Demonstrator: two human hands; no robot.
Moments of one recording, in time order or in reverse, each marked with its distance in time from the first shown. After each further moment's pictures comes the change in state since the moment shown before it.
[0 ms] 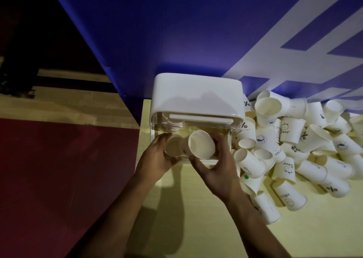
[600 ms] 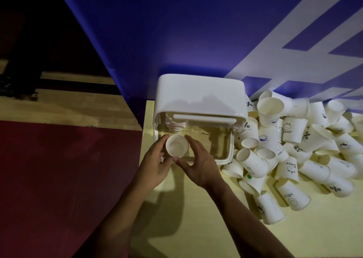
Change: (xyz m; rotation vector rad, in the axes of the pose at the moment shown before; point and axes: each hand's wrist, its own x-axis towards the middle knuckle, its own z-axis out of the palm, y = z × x) left_hand -0.027 0.003 -0.021 -0.412 -0.096 -0.144; right_hand 0.017 0.045 0.056 -0.283 -0.255 -0.043
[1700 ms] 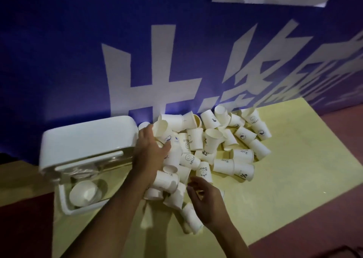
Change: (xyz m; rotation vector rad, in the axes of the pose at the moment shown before) left_hand 0.063 0.228 0.207 0.495 0.105 0.183; right_hand -0.145 0.129 -0.182 0.207 0.355 0.415
